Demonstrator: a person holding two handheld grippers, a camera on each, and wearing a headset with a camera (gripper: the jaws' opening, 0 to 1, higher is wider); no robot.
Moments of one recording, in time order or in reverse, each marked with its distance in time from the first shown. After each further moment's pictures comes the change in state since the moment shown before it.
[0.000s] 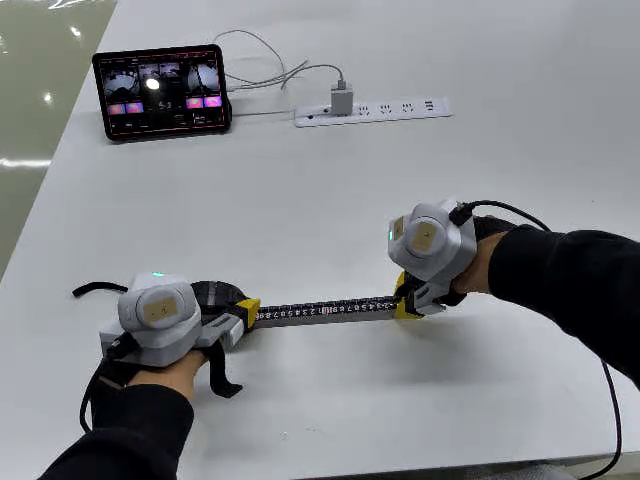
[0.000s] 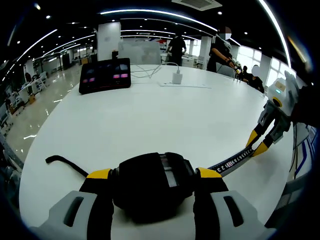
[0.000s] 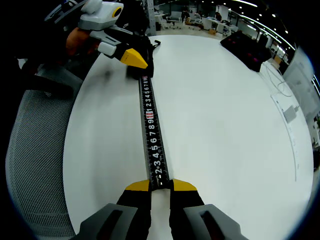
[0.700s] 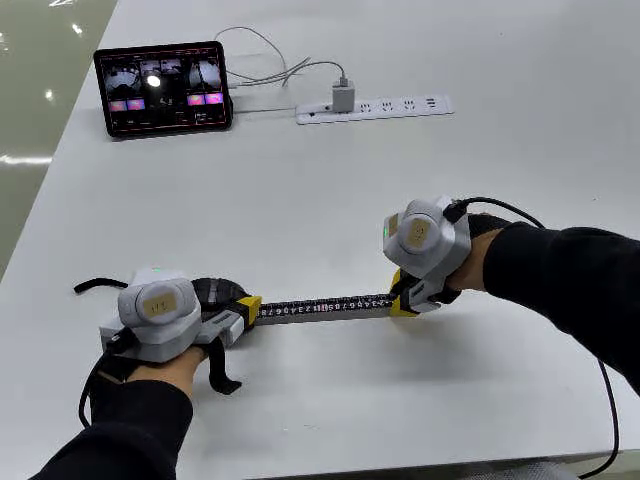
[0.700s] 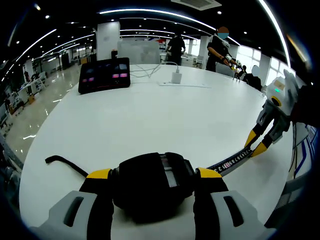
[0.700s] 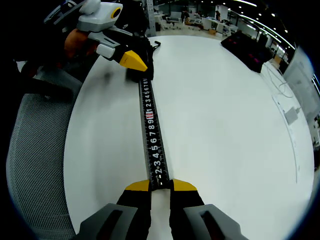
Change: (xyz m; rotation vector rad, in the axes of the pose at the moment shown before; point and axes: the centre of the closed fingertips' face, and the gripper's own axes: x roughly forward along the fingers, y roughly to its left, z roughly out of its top) left arm 0.001 0.000 -0.001 0.003 0.005 -0.005; right arm 0.003 0.002 0.007 0.006 -0.006 0.006
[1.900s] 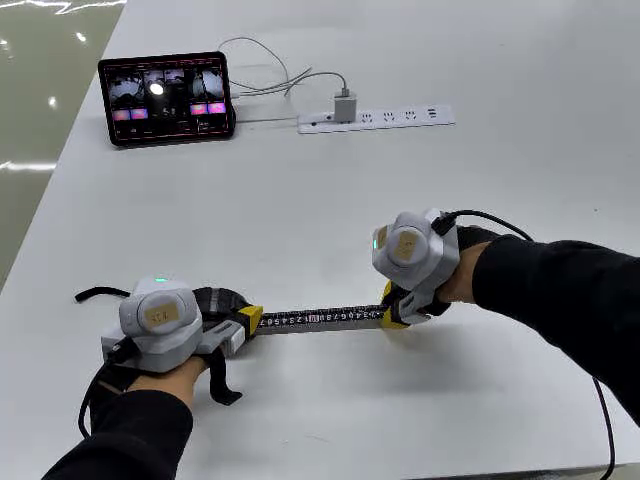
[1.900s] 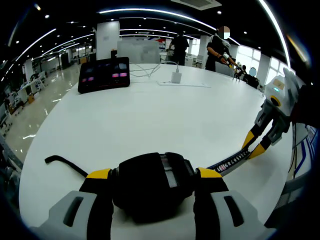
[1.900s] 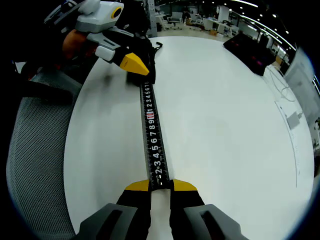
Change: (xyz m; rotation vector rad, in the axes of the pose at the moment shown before) left arm 0.000 -0.001 0.001 -0.001 0.005 -0.004; right arm 0.006 0.002 0.012 -0.008 0.000 0.002
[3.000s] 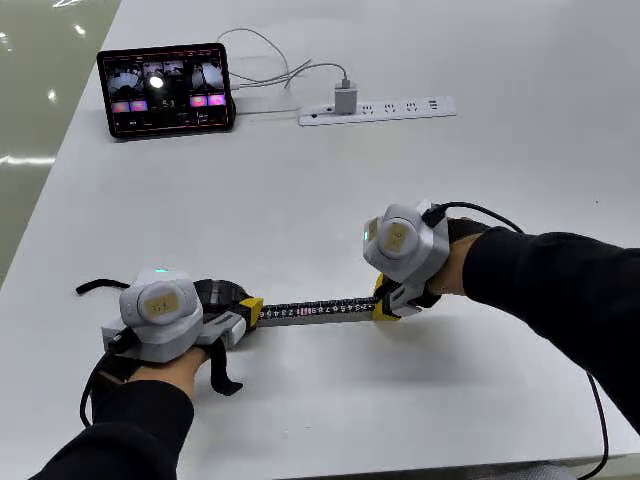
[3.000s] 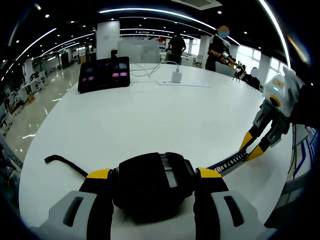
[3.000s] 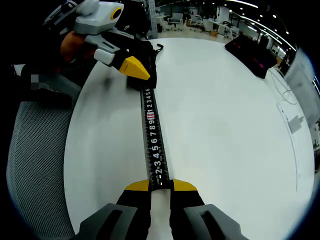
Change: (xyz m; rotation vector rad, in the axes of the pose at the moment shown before) left arm 0.000 0.001 -0.001 -0.003 0.003 -0.001; right arm 0.005 0.002 0.010 -0.002 -0.012 0.003
